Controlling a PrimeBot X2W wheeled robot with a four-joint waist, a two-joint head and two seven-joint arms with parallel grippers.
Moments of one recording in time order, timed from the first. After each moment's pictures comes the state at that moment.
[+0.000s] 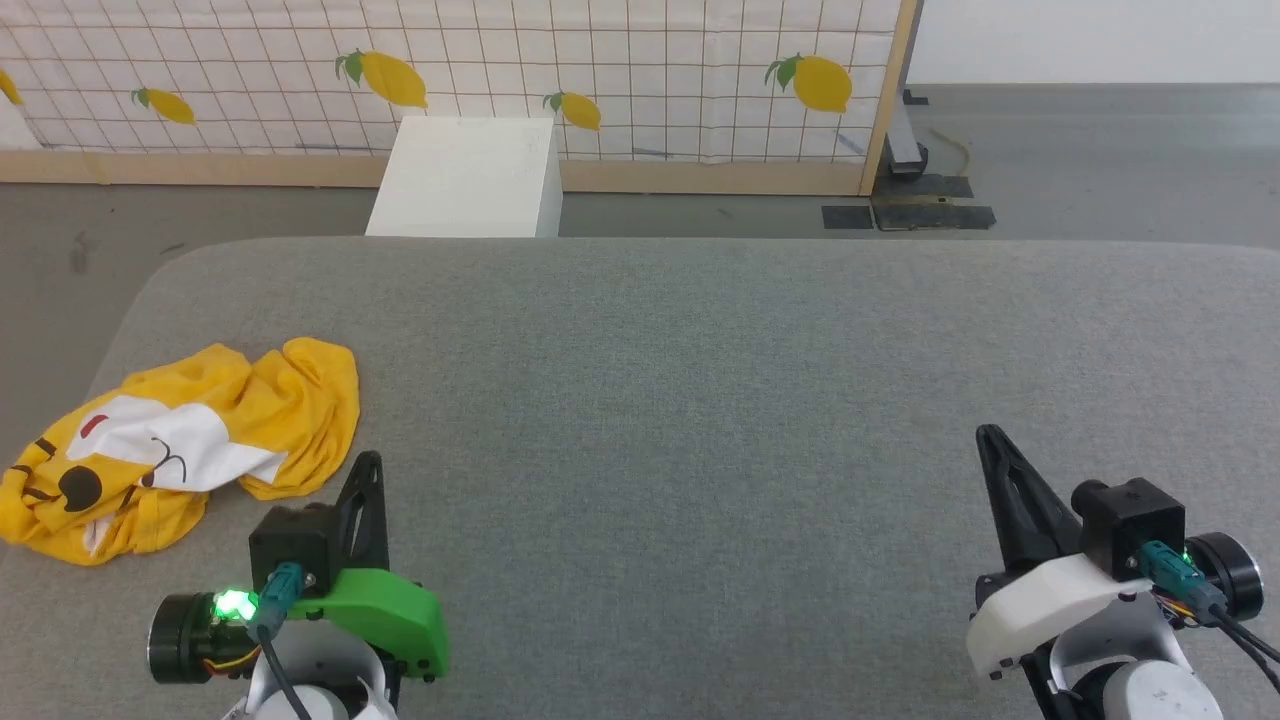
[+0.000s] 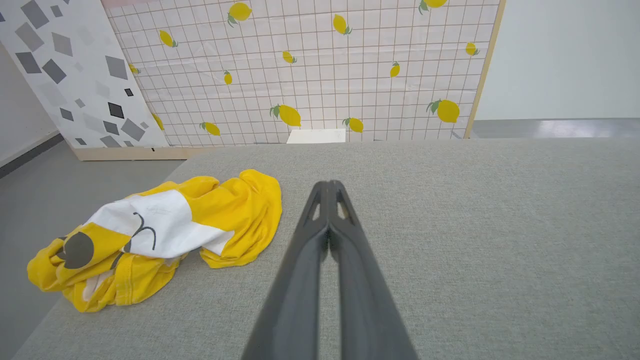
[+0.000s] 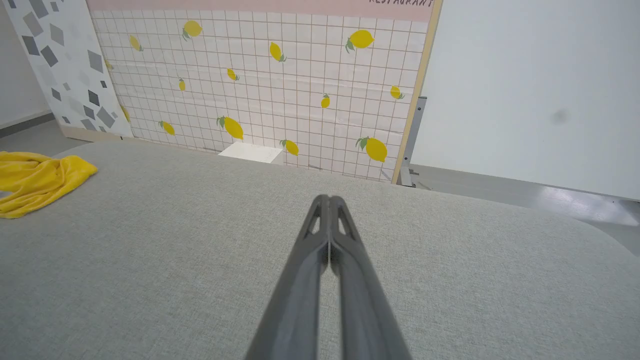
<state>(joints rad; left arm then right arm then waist) -0.01 0.05 0.00 0.00 -0.01 0.00 0.00 -0.01 -0.05 0.00 0.01 0.01 0.13 0.00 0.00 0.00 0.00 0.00</state>
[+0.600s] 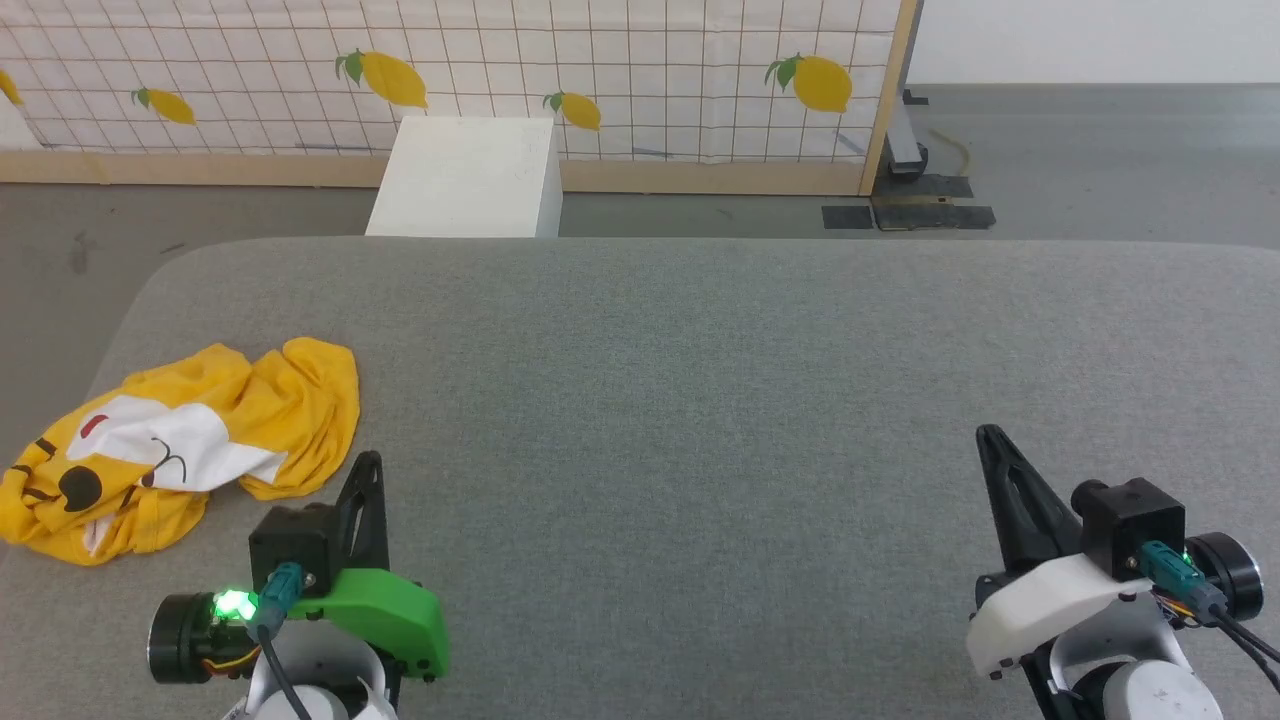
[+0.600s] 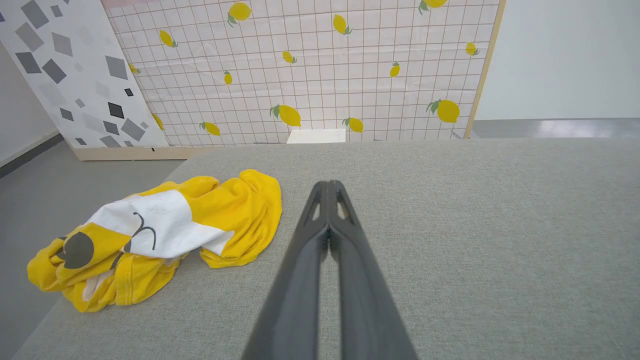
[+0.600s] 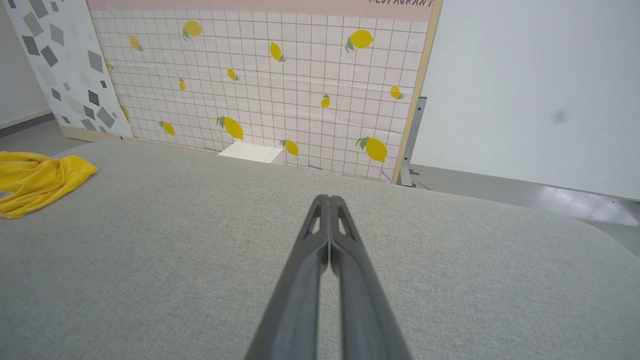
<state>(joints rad) -0.01 0.05 0.00 0.00 -0.01 0.00 0.00 -0.01 -0.05 0.00 0.01 0.01 0.13 0.00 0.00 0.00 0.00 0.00</state>
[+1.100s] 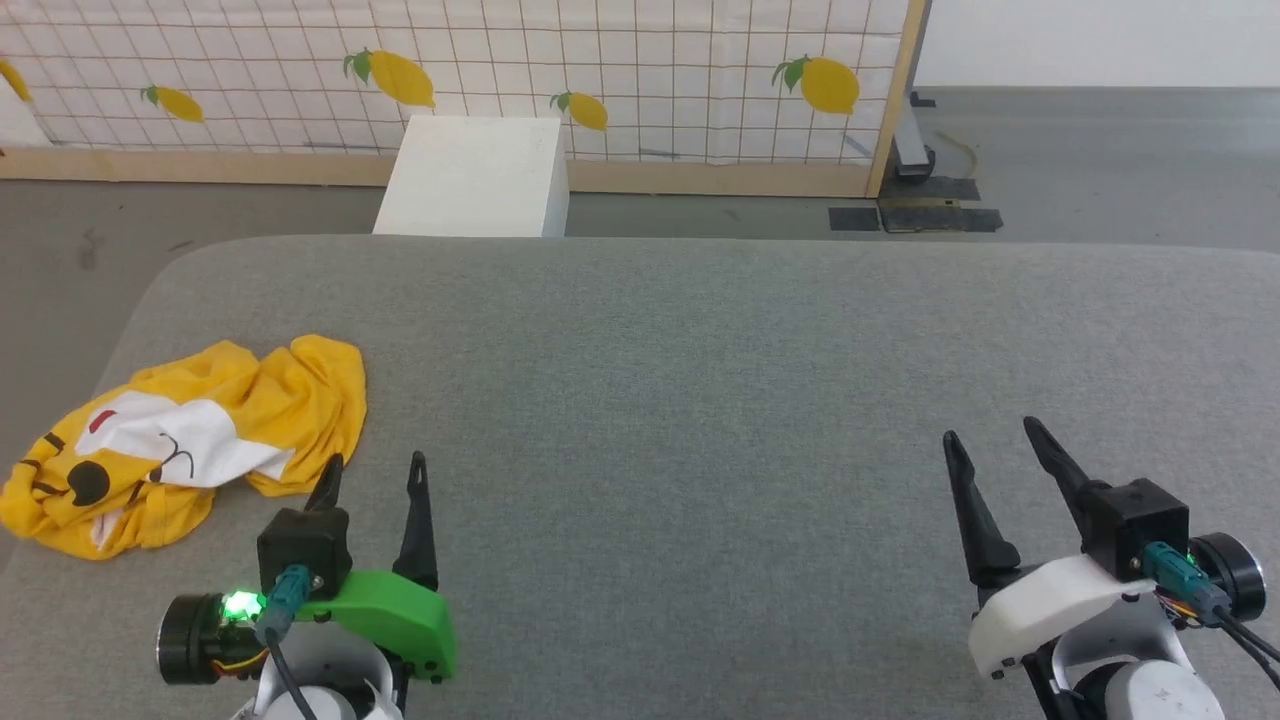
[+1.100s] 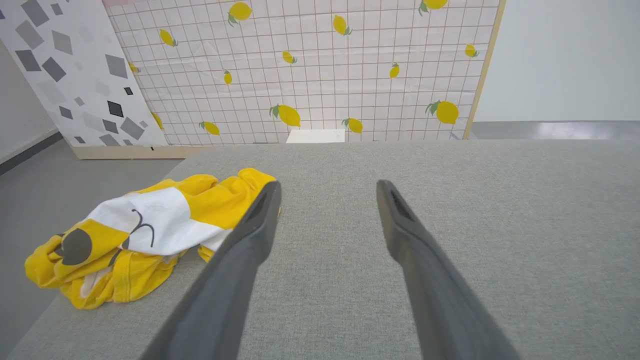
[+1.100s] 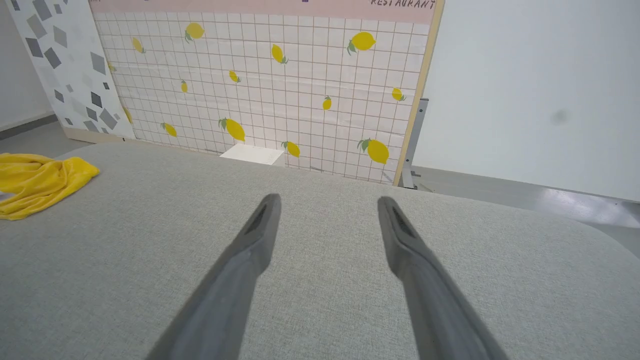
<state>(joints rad) -0.01 0.06 -0.02 0.01 -0.02 0.01 -0.01 -0.01 -0.05 0.00 0.01 0.01 0.13 -0.01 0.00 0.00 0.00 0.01</state>
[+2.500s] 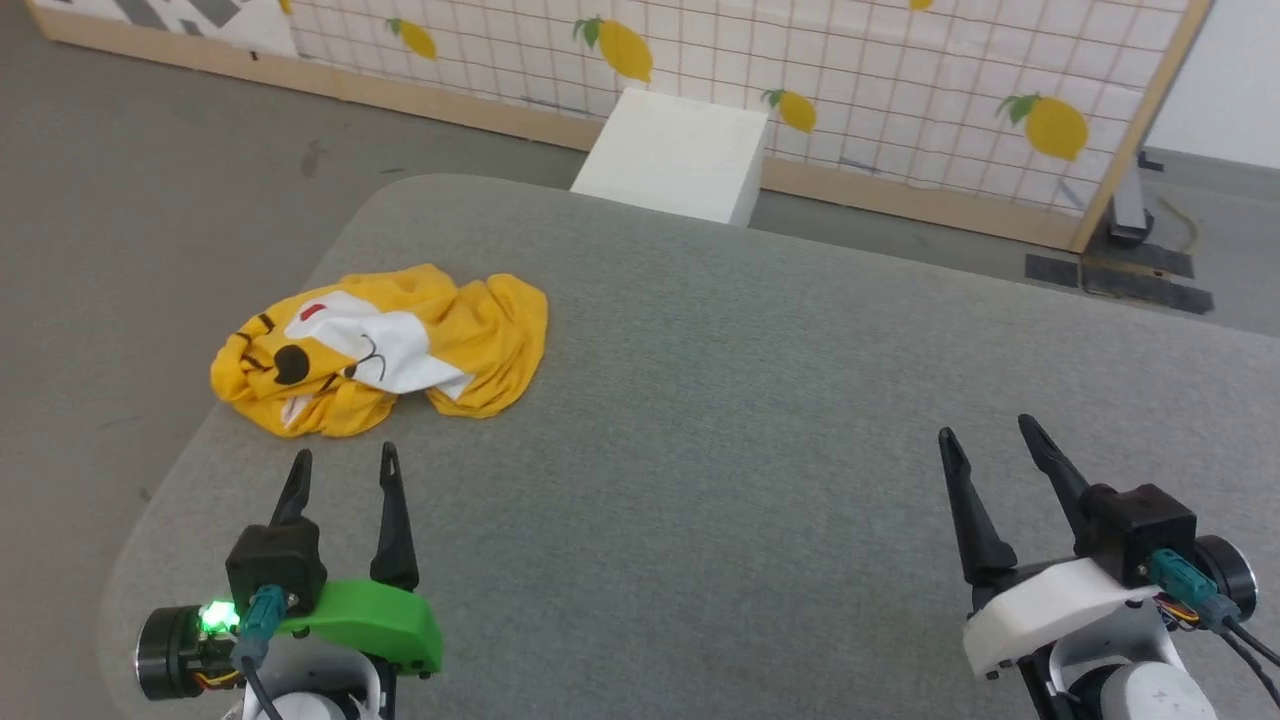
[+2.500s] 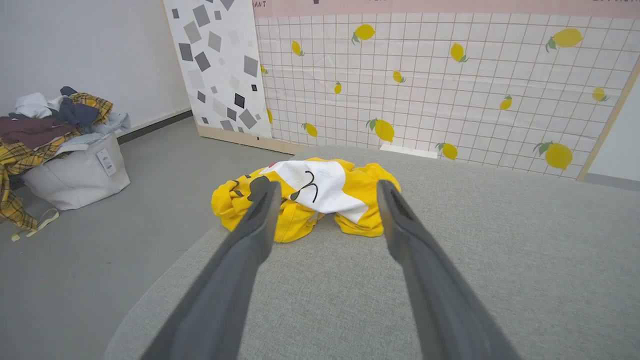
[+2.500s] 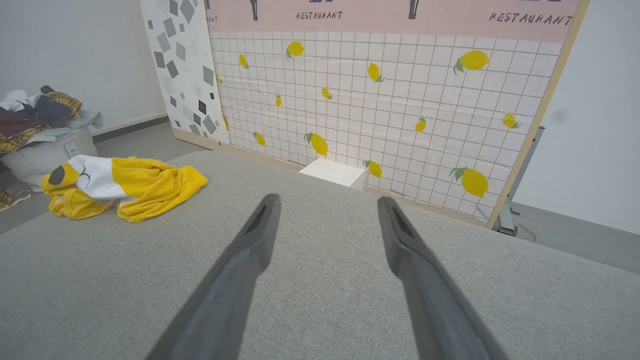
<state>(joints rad) 0.00 0.09 -0.04 0.00 -0.08 0.10 -0.10 -0.01 -0.05 0.01 0.02 0.05 0.13 -0.05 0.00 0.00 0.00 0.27</state>
